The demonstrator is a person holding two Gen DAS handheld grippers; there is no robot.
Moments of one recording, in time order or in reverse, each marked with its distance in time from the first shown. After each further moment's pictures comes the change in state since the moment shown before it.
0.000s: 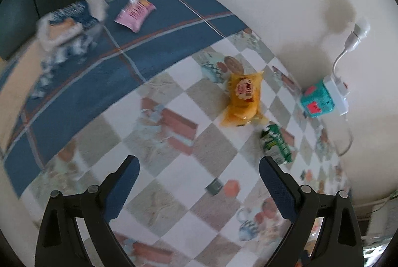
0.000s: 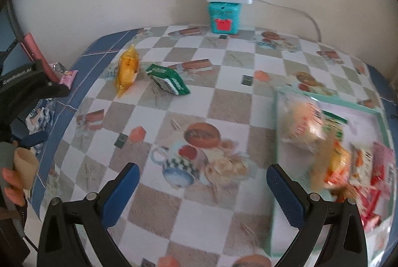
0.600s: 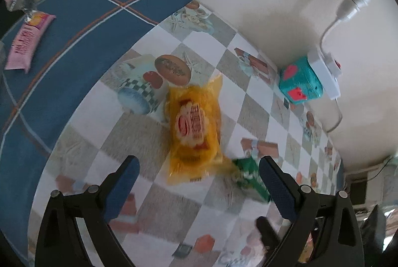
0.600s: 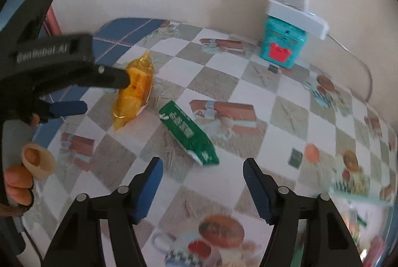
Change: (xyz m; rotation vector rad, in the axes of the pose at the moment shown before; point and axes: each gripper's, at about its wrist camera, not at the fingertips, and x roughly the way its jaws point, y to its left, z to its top) left arm 0.101 -0.063 0.075 0.226 0.161 -0.142; right arm 0.090 0.048 0.096 -0.260 0.033 0.003
